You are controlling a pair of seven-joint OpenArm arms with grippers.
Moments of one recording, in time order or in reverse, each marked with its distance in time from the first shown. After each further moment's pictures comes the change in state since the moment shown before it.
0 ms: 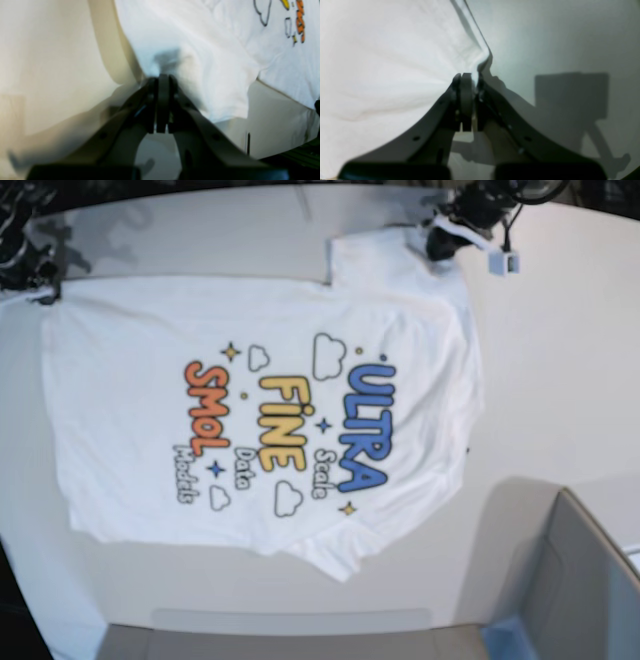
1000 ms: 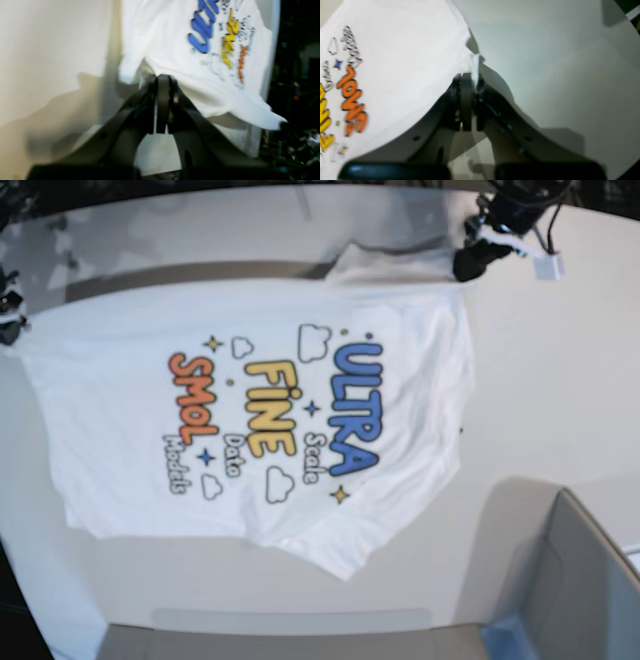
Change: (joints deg) left arm -0.8 -0.6 -10.9 5.7 -23.1 -0.3 5.9; right arm 1.9 1.8 4.7 11.8 2.8 -0.3 3.5
